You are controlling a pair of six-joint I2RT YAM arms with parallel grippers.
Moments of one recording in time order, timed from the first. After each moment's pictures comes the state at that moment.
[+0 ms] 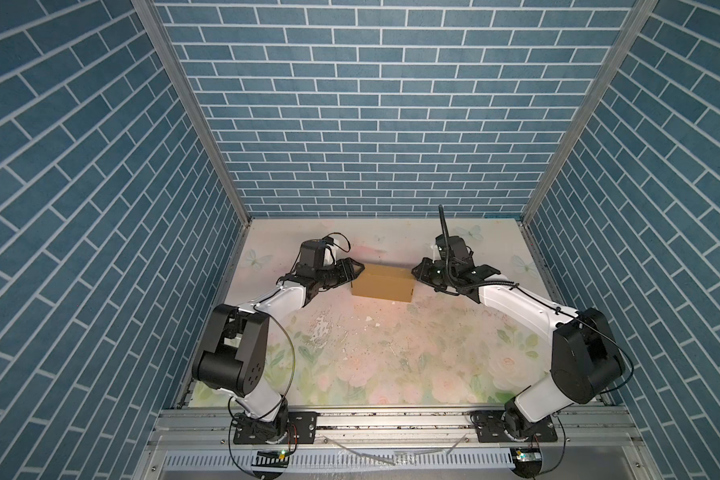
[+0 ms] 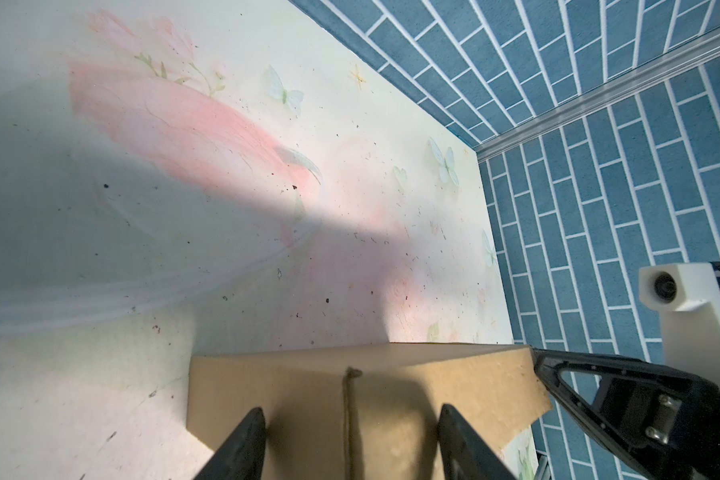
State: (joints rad) left arm -0.27 1.62 0.93 0.06 0.52 -0.65; right arm 0.57 1.57 1.11 -0.26 -0.19 0.76
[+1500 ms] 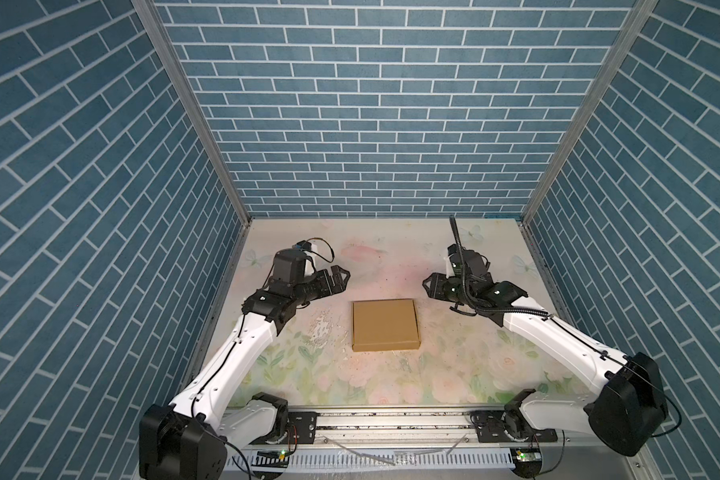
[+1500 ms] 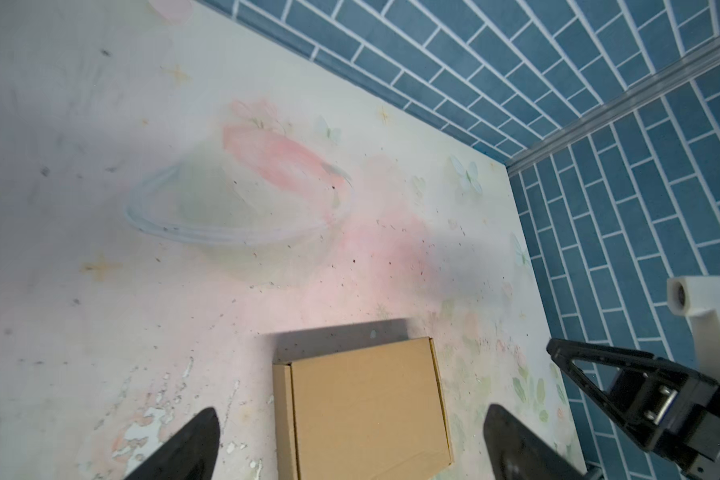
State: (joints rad) left arm -0.28 1.10 0.92 -0.44 0.27 -0.55; right arm 0.62 1.27 0.99 -0.45 -0.01 0.60
